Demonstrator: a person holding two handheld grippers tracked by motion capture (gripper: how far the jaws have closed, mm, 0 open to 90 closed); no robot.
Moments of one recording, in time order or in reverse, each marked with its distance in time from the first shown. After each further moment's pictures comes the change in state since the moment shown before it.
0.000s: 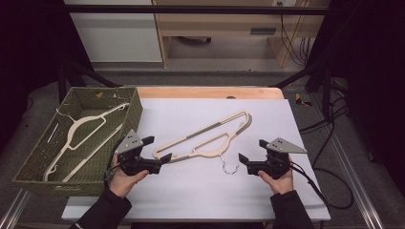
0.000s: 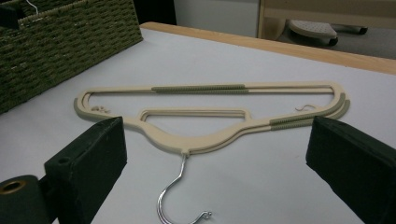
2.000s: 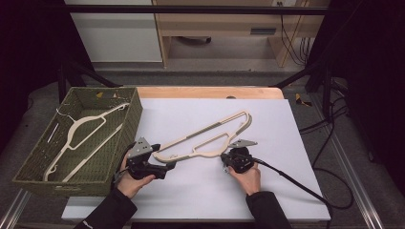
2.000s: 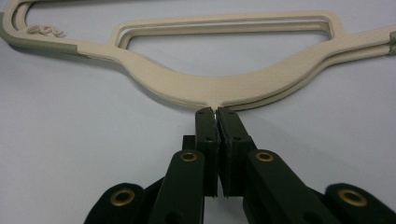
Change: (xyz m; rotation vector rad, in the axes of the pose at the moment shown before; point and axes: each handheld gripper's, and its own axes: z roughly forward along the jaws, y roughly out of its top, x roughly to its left) left arm 0.000 -0.022 0.022 0.075 -0.022 0.000; right arm 0.026 -0.036 0.104 0.332 -0.018 0.060
